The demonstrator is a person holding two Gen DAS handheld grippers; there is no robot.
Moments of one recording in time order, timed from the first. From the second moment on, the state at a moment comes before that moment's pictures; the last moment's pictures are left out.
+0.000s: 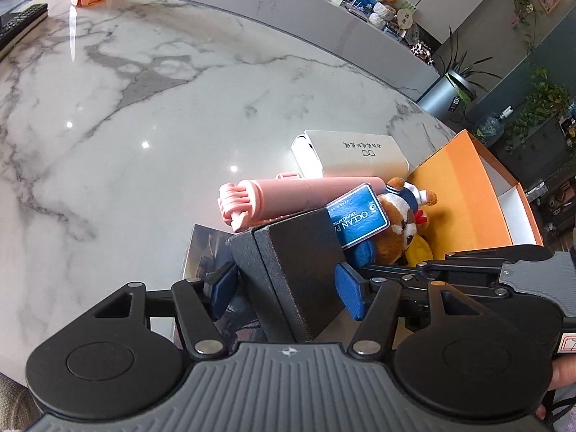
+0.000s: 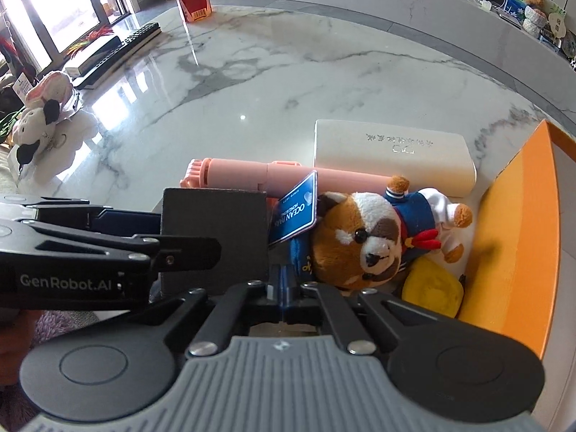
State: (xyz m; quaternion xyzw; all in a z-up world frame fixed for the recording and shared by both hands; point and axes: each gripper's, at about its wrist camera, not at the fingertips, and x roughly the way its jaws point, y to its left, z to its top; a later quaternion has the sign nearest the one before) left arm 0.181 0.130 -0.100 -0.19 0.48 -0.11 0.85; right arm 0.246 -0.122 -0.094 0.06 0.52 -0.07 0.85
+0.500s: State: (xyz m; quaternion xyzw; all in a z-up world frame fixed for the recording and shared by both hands) left arm 0.171 0.133 -0.091 -0.26 0.46 -0.16 0.83; right arm 0.250 -0.120 -0.107 0.08 0.52 -0.06 0.85
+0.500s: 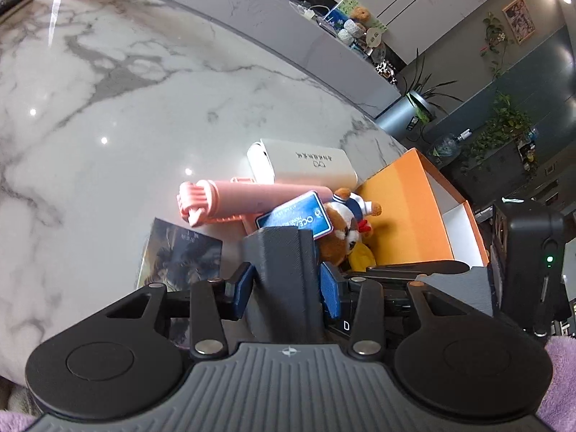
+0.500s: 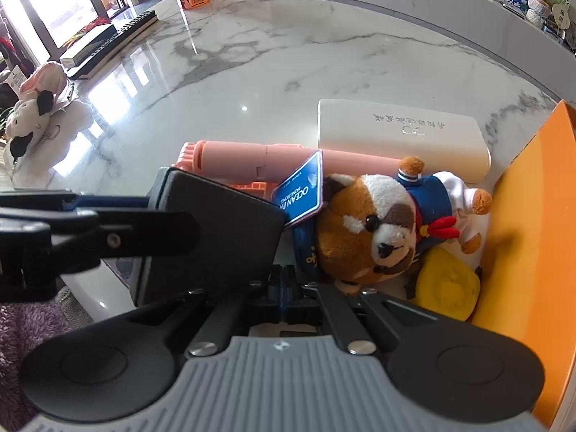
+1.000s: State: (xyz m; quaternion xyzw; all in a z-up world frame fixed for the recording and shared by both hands) left arm 0.174 0.101 -0.086 -0.14 0.49 -0.11 0.85; right arm 0.242 -0.099 -0.100 0.08 0.52 -0.03 0.85
